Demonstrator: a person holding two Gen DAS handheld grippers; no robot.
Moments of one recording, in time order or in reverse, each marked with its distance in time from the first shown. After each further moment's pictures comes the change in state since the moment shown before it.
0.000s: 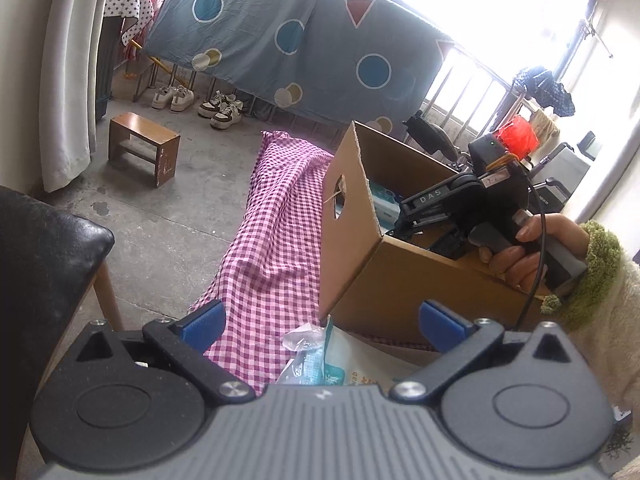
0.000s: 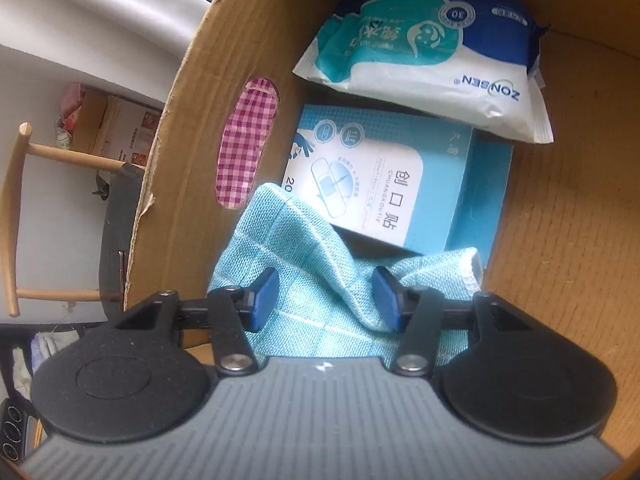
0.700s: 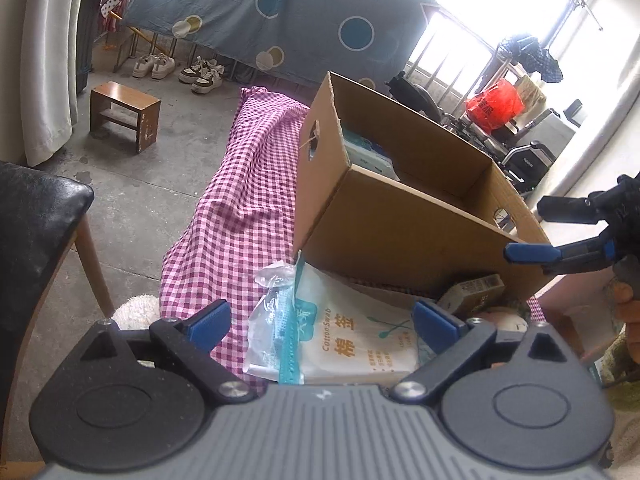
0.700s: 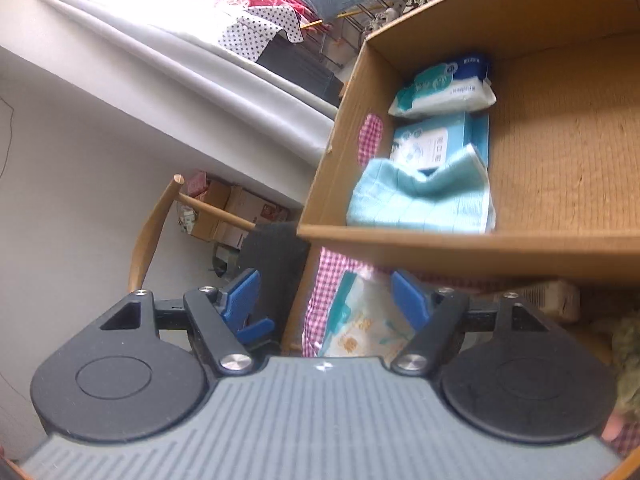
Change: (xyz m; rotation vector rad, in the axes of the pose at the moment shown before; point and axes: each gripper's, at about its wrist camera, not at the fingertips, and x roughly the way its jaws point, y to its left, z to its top) left arm 0.000 -0.013 -0.028 0.019 0.113 -0.046; right arm -0.137 -0.005 -0.202 -0.011 -0.380 0.321
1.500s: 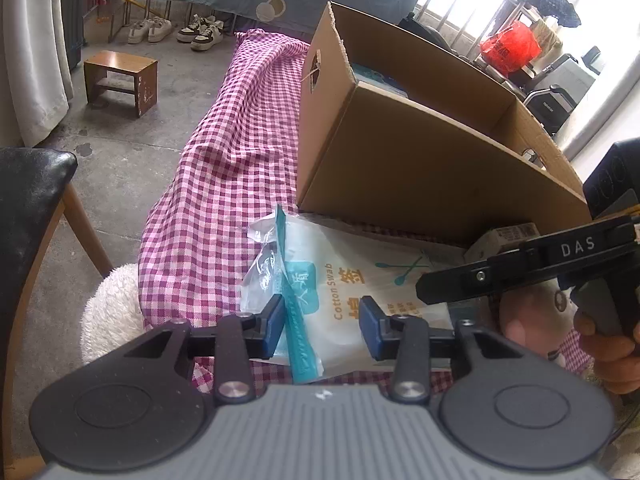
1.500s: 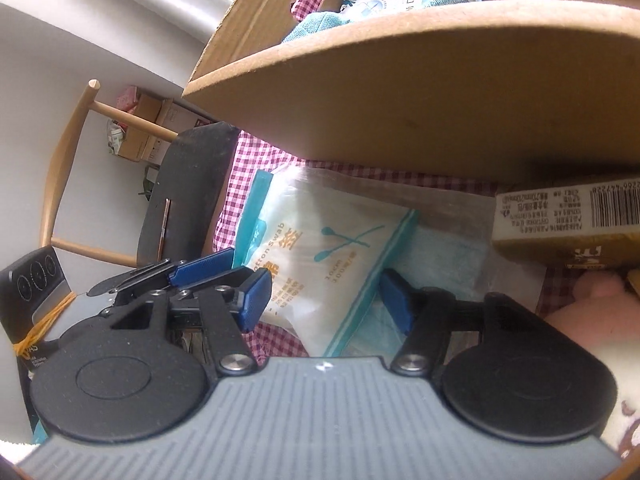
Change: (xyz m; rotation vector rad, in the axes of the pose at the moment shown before) left arm 0.047 -0.009 -0.010 0.050 0.166 0.061; right arm 0.114 -0.025 -0.047 -0.022 0.217 -0.184
